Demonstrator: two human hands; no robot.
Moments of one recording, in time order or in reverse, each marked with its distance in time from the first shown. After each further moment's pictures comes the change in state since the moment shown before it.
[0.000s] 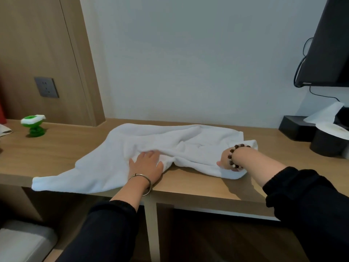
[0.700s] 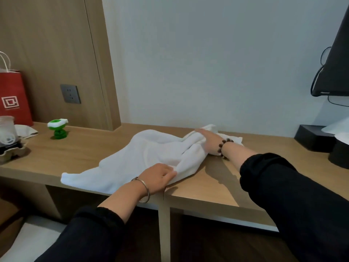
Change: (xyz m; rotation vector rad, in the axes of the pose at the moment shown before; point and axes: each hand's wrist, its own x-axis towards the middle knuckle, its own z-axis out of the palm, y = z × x) left_hand -0.031 -0.020 -0.039 -0.215 -0.175 0.316; right_hand 0.037 -0.063 -0.048 0.509 0.400 -0.503
